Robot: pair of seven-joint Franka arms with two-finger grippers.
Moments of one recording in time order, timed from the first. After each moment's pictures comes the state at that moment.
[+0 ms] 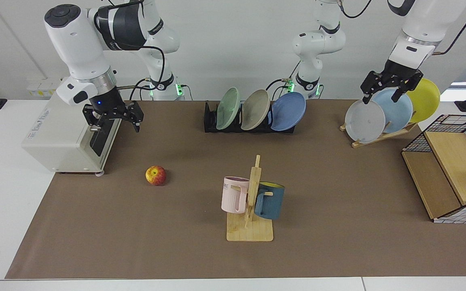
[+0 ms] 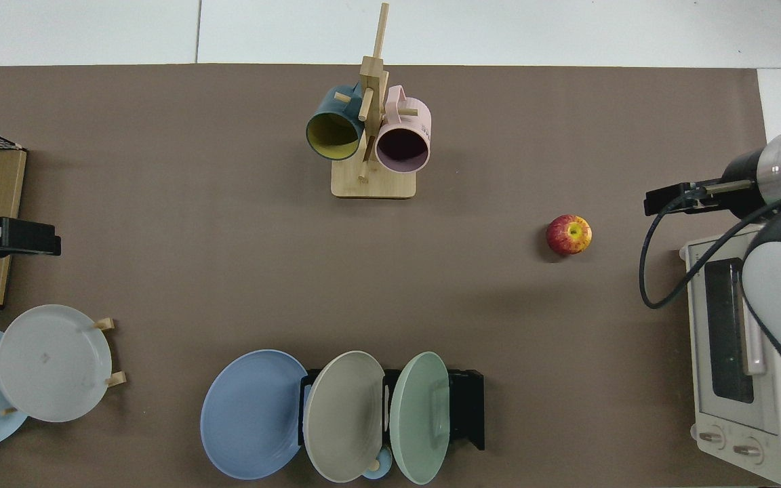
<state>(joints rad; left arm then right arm) 0.14 -0.10 -0.14 -1.64 -0.02 1.60 -0.01 0.03 0.03 0.00 -1.70 0.02 1.81 -0.03</state>
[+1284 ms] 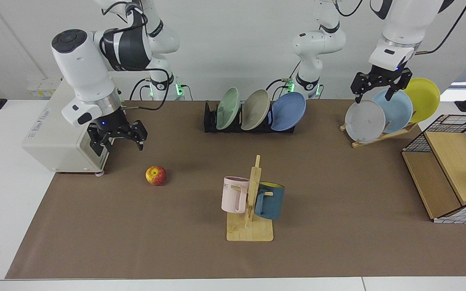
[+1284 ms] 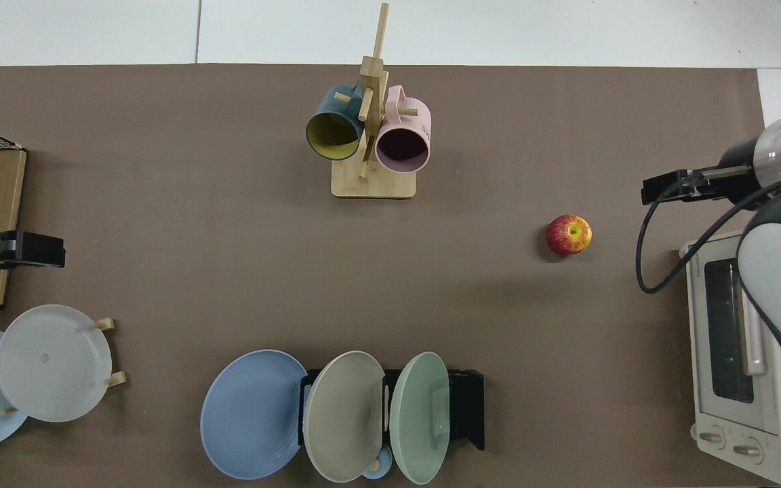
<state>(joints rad) 0.14 -0.15 -0.23 -1.73 0.10 1.62 -0.07 0.03 0.16 0.01 -1.65 0.02 1.93 0.01</state>
